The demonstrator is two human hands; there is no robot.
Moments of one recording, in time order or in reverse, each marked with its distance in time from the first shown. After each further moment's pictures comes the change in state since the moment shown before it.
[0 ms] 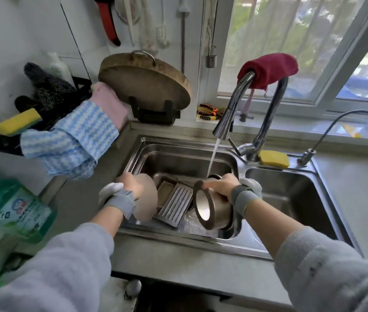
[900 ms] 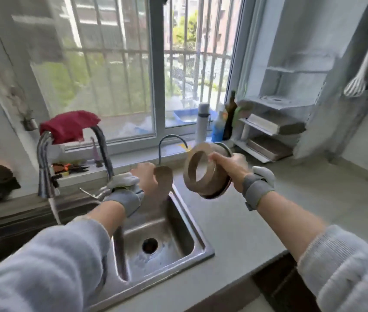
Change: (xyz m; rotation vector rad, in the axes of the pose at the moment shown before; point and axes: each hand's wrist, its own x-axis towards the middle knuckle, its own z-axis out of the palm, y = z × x) left_hand -0.278 0.382 0.086 0.332 0.097 0.952; right_hand -0.169 0.081 -0.396 0.357 0.750 -0.237
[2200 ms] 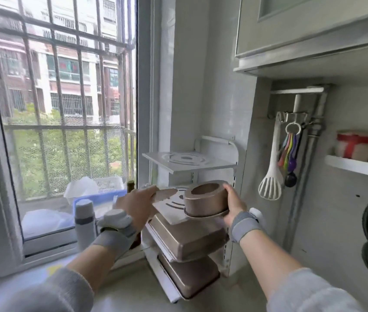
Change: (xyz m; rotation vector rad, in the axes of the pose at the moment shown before) left_hand 0.282 0.474 -0.039 -0.126 0.456 0.298; right_hand 0.462 -0.039 -0.353 0.645 0.243 0.173
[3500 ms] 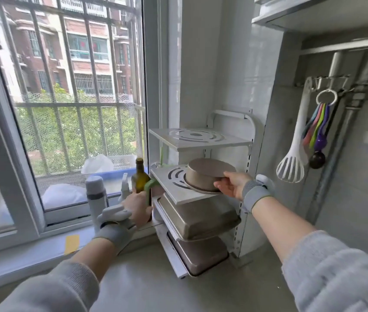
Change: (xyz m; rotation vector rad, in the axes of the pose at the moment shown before) left_hand -0.007 -0.030 0.077 -0.046 -0.366 -0.168; right_hand 0.046 -0.008 0.014 -0.276 -0.221 0.147
